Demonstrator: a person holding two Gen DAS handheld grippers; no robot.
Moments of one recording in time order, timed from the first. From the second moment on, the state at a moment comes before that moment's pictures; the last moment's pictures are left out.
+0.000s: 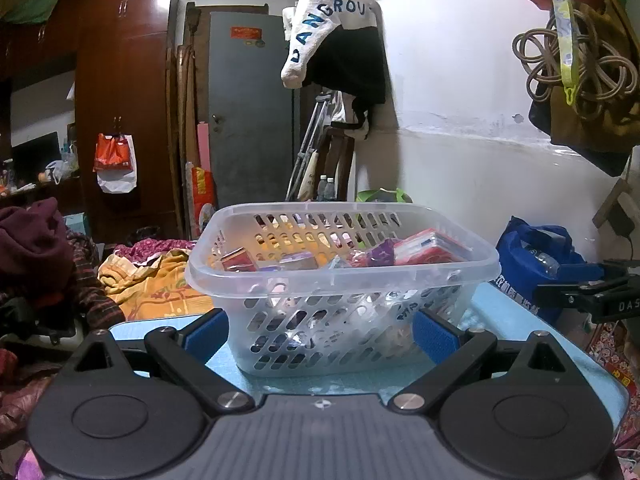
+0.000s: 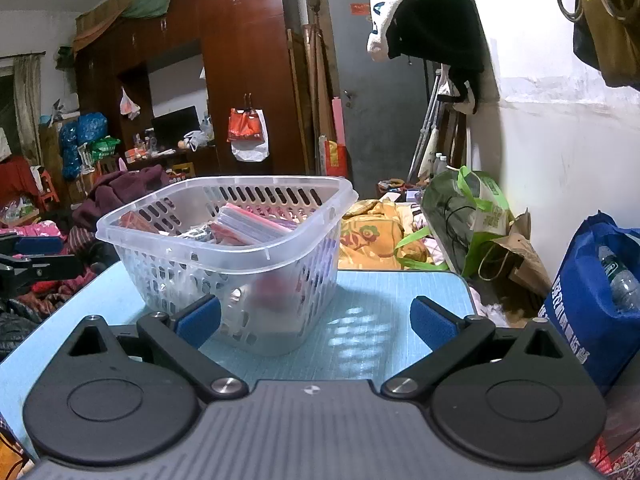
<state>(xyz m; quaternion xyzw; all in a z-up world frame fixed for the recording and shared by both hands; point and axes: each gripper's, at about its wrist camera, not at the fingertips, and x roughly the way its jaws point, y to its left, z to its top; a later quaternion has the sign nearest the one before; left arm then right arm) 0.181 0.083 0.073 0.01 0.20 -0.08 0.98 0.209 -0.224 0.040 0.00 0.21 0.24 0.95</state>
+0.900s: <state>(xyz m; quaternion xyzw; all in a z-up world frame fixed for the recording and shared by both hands) 0.177 0.077 0.074 0.02 0.19 -0.07 0.98 0.202 -0.216 0.040 -0.02 0.20 0.25 0.95</state>
